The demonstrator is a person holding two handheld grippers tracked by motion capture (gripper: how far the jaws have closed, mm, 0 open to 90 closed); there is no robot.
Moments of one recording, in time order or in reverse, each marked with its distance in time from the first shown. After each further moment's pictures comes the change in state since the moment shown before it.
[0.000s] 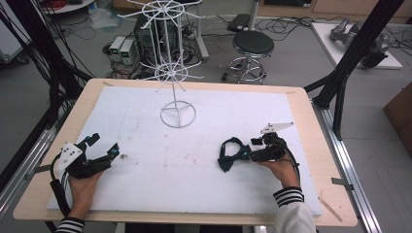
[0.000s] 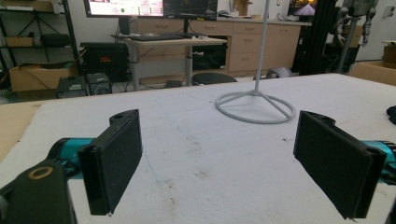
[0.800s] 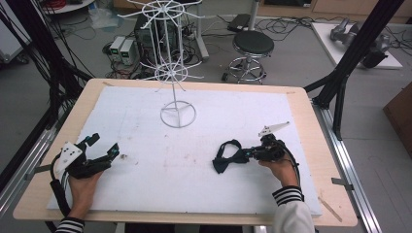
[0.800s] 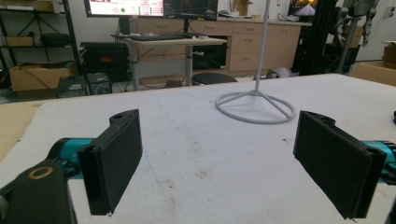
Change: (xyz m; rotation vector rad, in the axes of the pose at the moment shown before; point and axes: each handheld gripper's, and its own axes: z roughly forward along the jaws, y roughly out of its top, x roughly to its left) left arm 0.000 0.000 0.000 0.000 0.000 -0.002; right arm -0.001 -0.003 0.002 0.094 0.088 -0.014
